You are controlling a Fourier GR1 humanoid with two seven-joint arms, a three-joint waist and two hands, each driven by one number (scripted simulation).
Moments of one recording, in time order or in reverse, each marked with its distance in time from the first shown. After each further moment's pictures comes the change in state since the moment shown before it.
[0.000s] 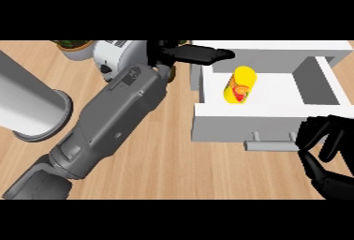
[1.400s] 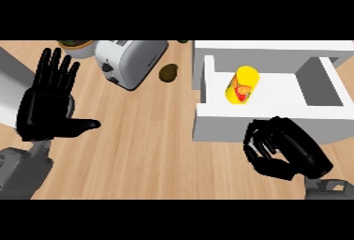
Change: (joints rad) left arm 0.851 0.441 0.177 -0.749 0.060 -0.194 0.083; right arm -0.035 -0.113 0.311 0.346 0.843 -0.076 -0.298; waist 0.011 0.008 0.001
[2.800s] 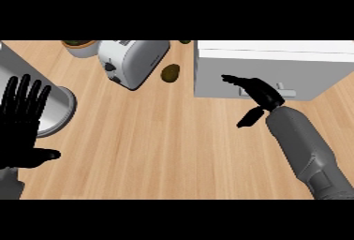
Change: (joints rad) left arm 0.218 -0.017 0.225 0.038 -0.053 -0.338 -0.033; right arm -0.668 0.097 -0.179 1.265 0.212 -0.234 -0.433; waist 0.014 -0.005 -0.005
